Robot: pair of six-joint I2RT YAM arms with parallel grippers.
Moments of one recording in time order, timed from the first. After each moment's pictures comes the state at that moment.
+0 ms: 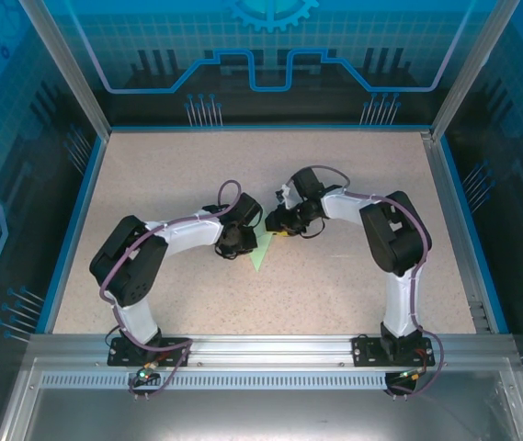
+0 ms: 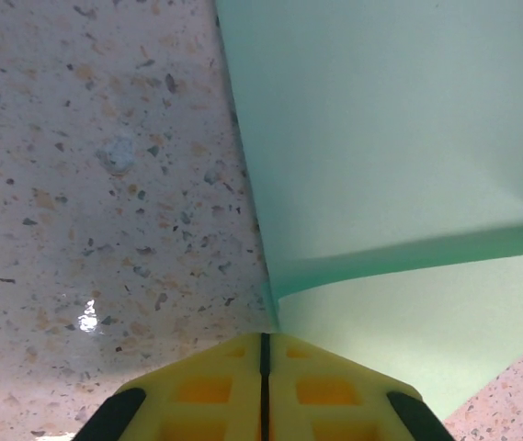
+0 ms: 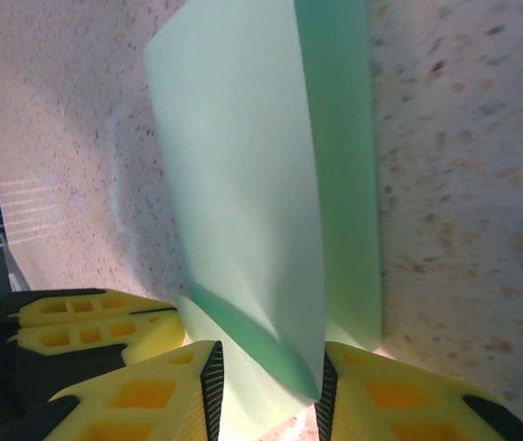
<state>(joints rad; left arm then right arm) -0.61 1.78 1.06 -0.55 0.00 -0.90 0.47 2.03 1.27 -0.37 -0.70 0.48</state>
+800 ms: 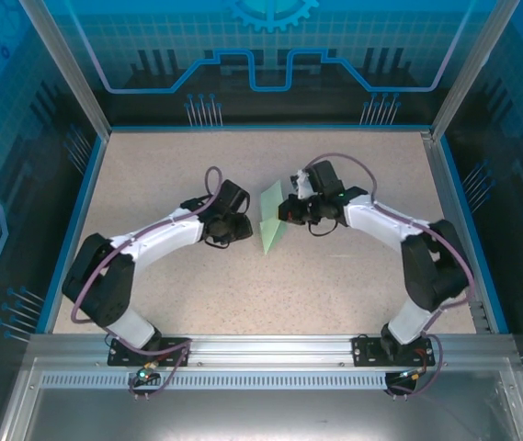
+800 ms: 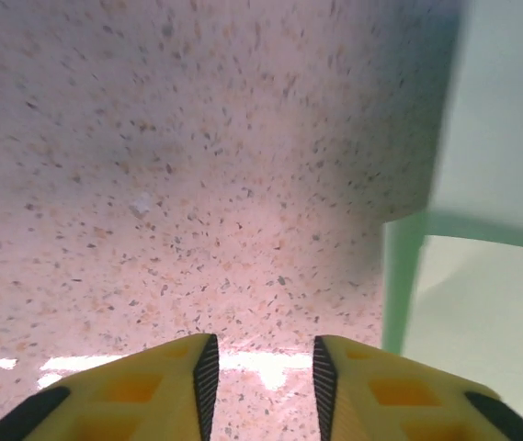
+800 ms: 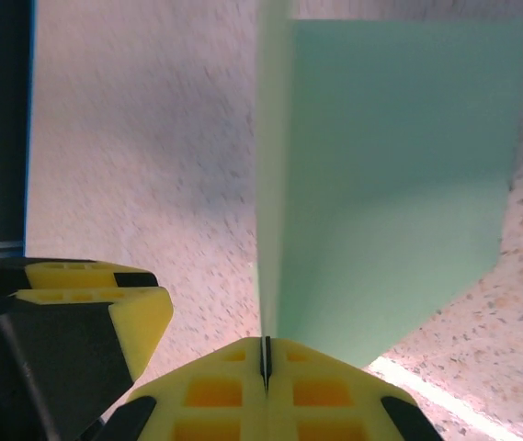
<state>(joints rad) -0.56 1.57 1.06 -0.58 0.00 -0.85 0.48 1.65 1.12 -0.34 -0.47 0.60</state>
